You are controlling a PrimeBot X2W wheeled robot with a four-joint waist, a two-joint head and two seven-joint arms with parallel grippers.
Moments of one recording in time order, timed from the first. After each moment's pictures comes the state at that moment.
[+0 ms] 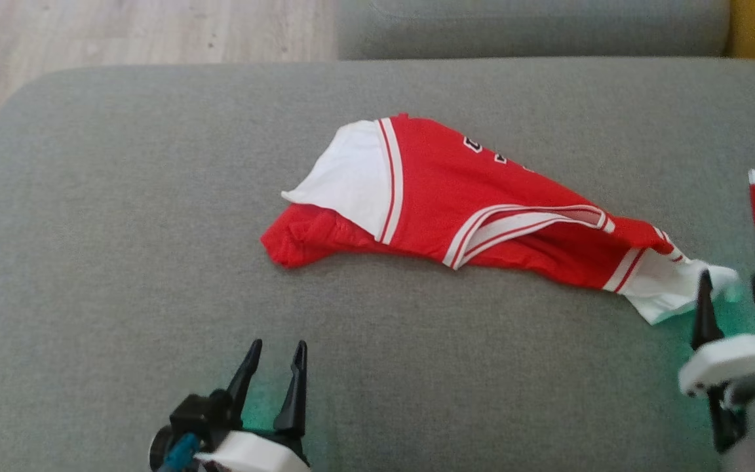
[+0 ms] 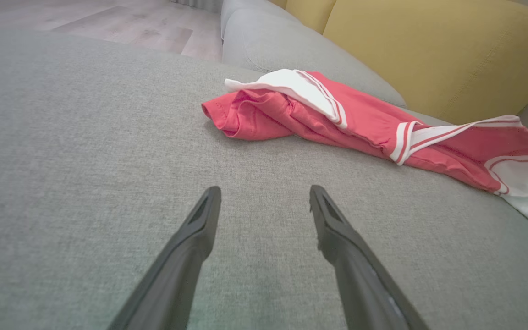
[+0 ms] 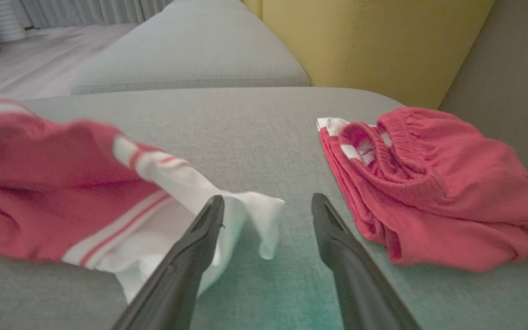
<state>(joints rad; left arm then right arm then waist) -0.05 0.05 -0.37 0.45 -0.38 -0.07 -0.26 -0.25 -0.14 -0.32 0.73 -0.05 0.13 -0.25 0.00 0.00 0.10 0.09</state>
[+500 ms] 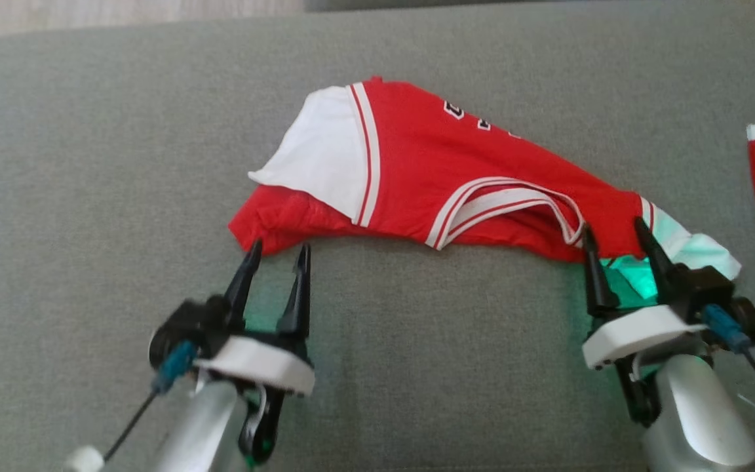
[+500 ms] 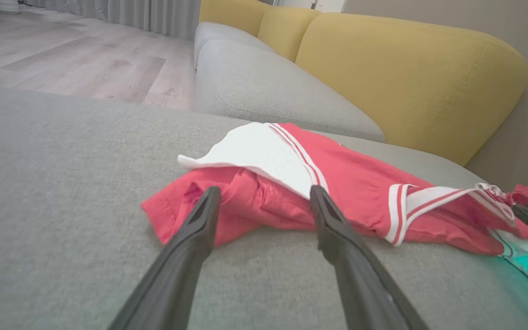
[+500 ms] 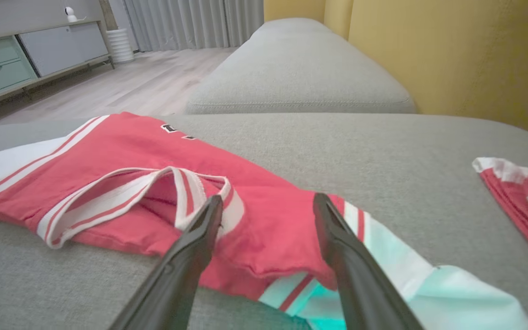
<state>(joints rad) -0.27 0.05 -0.38 0.45 -0.41 -0.08 -0.26 -0.25 -0.05 0.00 0.51 0.02 0.13 -0.26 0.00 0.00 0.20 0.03</state>
